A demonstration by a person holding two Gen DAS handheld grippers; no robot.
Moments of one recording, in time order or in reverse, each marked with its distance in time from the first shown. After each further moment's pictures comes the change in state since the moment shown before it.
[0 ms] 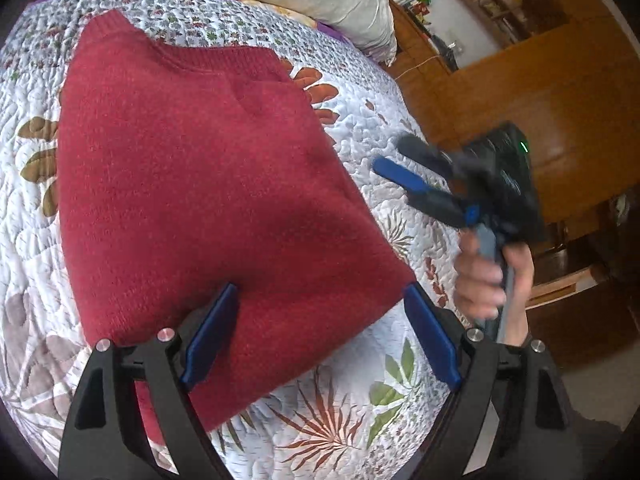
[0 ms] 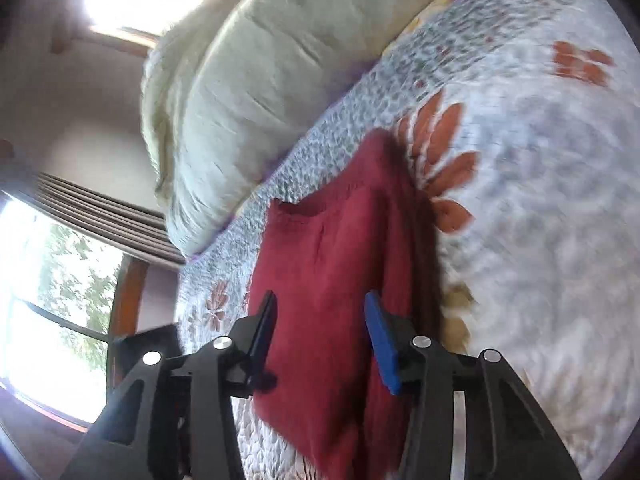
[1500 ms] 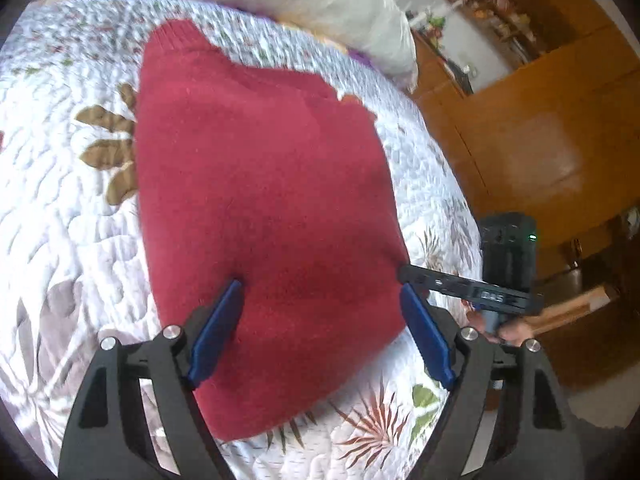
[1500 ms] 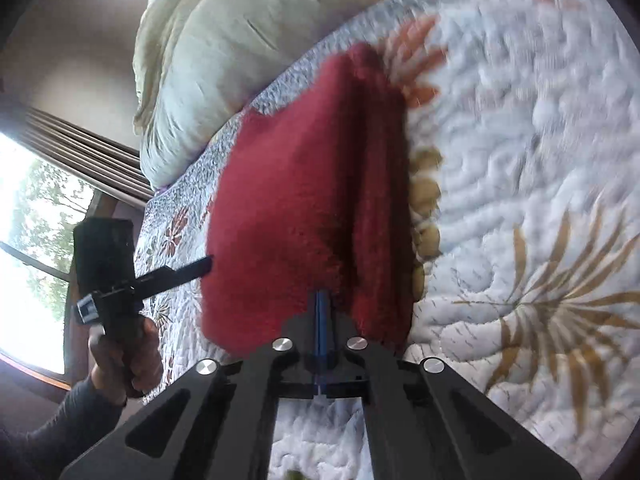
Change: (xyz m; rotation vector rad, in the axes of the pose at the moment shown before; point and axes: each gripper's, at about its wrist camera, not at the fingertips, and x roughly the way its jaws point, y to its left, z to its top) left arm -0.022 0.034 -0.005 -0.059 -0.134 0.064; right arm 0.003 -0.007 -0.075 -0.147 0.091 -0.099
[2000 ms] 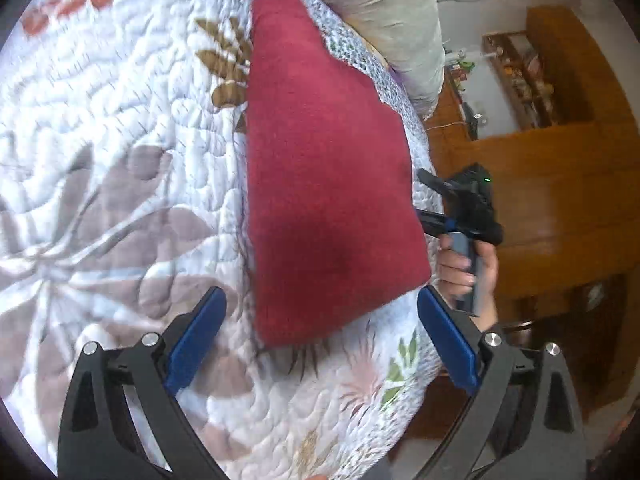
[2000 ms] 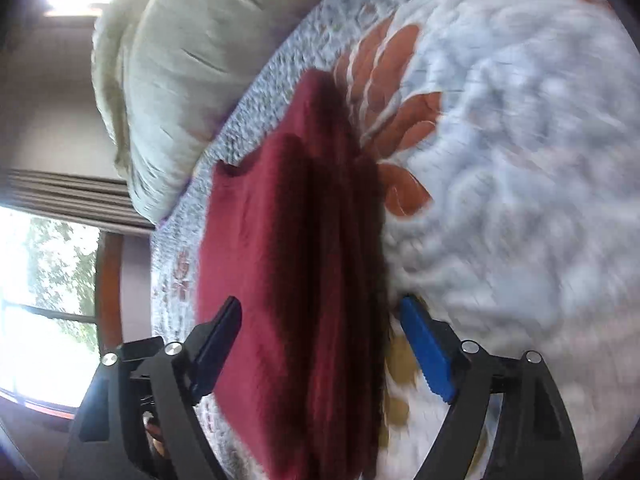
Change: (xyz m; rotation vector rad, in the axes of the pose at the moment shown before) left arm -0.018 0.082 -0.032 -0.269 0.049 -0.179; right arm 0.051 -0.050 0.104 0.182 0.135 0.060
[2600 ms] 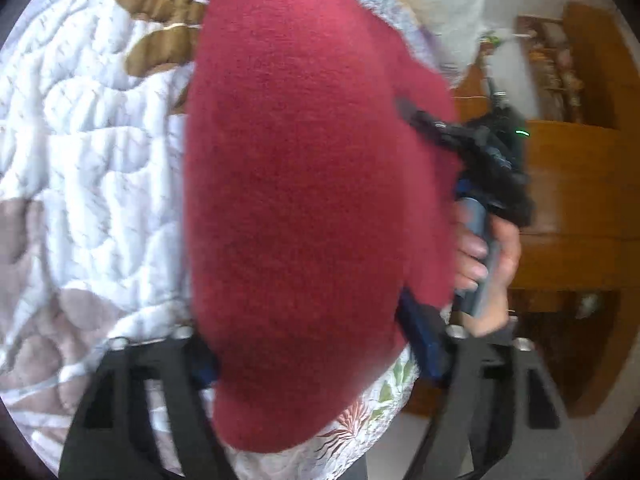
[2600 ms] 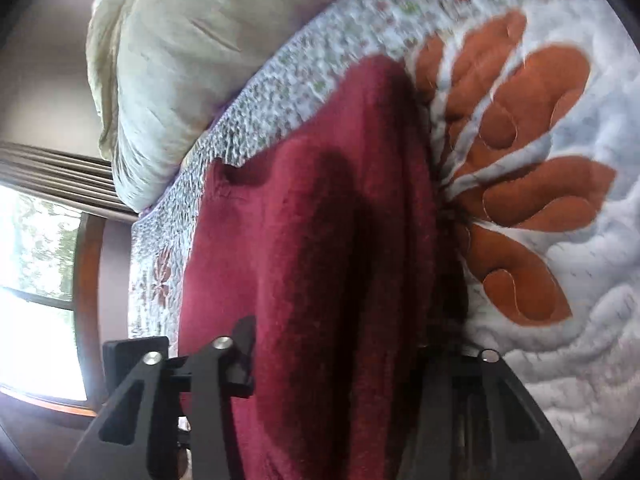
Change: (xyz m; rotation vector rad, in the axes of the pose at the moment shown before) left arm 0.078 -0.012 0.032 -0.090 0.190 0.112; right arm 0.042 0.036 0.011 -0.091 -0.013 -0.073
